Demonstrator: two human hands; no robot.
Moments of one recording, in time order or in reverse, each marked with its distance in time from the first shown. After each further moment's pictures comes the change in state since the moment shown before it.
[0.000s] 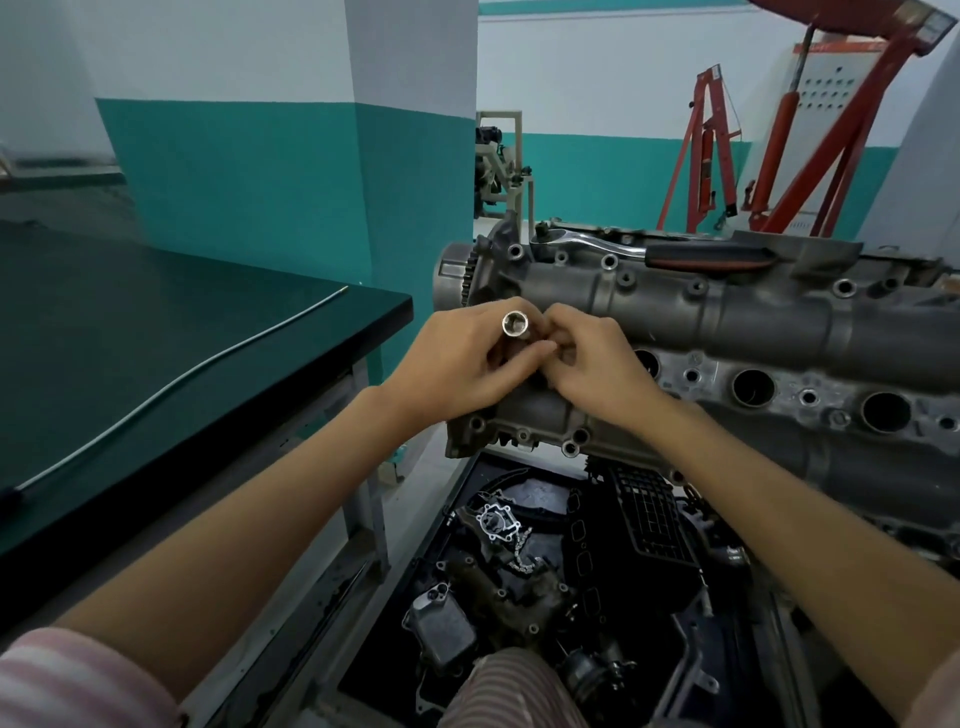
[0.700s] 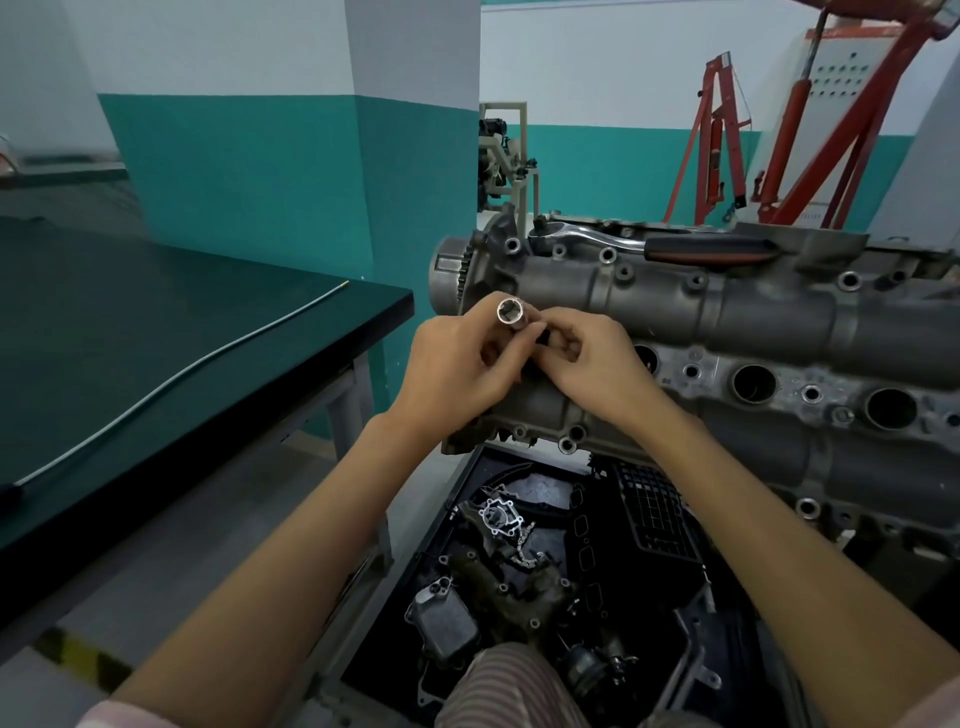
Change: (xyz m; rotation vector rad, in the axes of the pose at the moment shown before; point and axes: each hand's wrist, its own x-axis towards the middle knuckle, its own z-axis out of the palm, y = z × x) left_hand -0.007 0.013 0.013 -0.102 0.229 -0.181; right_hand -0.004 -0.001 0.002 0.111 0.026 0.114
